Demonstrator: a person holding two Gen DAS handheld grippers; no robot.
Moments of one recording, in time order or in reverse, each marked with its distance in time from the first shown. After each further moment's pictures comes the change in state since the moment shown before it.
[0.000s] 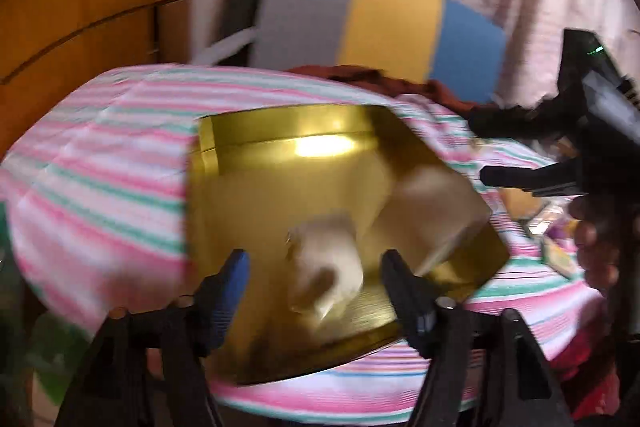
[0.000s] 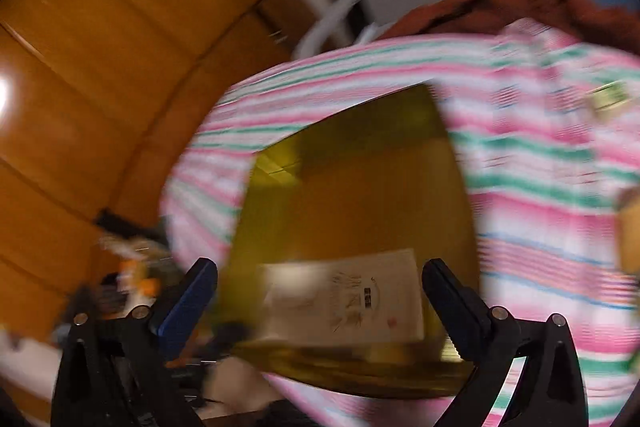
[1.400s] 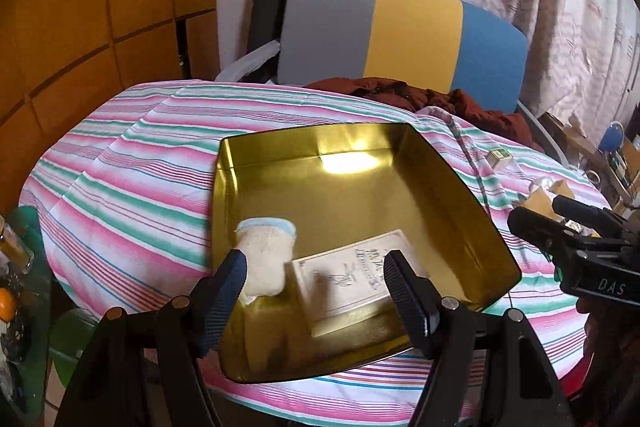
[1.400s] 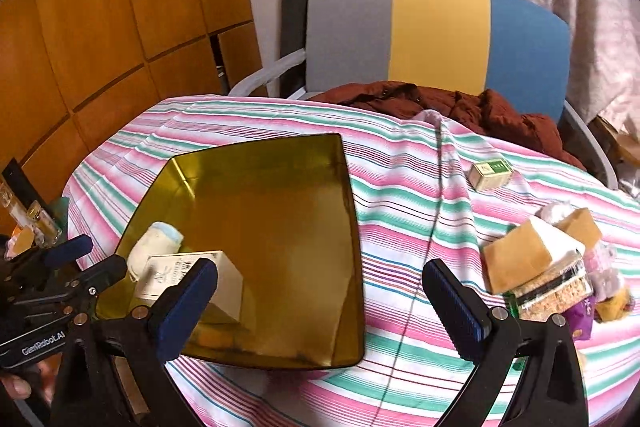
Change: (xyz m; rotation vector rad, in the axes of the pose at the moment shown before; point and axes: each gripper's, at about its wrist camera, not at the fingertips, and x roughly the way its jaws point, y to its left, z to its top) left arm -0.012 -0.021 0.020 0.019 -0.035 0.095; right arm -0.045 0.003 -0.051 -0.245 -0.267 -0.503
